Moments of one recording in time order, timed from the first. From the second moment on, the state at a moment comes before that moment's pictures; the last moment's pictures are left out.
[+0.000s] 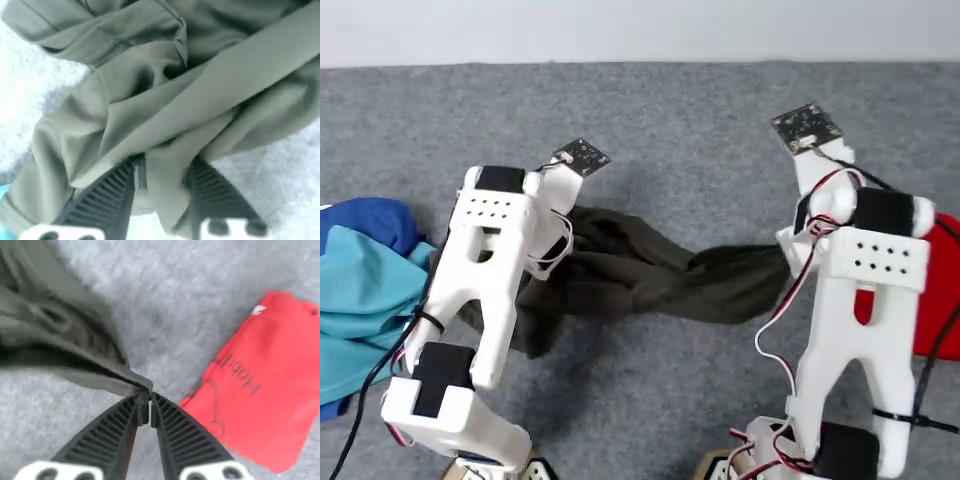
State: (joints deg) left arm 3.5 6.2 8.2 88.4 -22.0; right arm 8.2 -18.9 7.7 88.4 30.8
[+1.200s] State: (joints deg) left arm 5.2 2.1 30.1 83.5 -27.5; right arm 8.1 -46.0 22.5 78.3 32.8
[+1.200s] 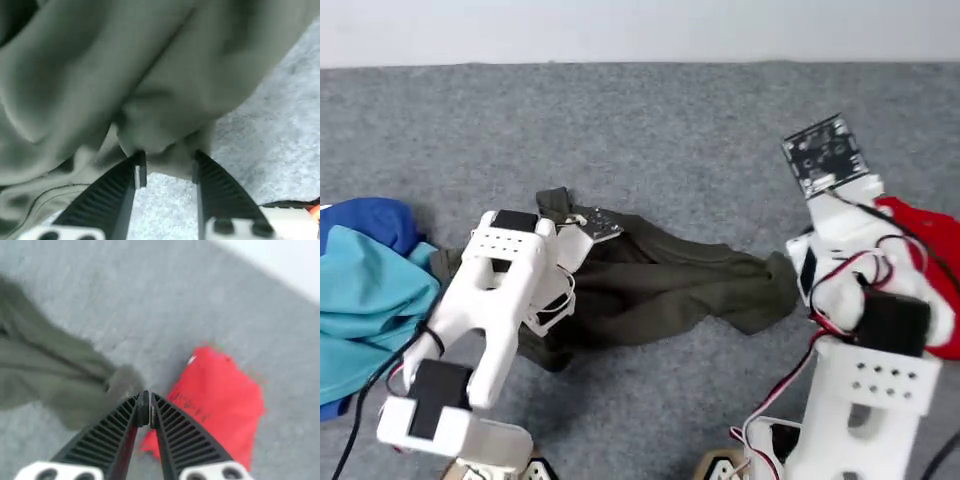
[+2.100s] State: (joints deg) left arm -1.5 19.6 -7.9 98.5 -25.3; right arm 8.1 -46.0 30.5 79.9 32.8
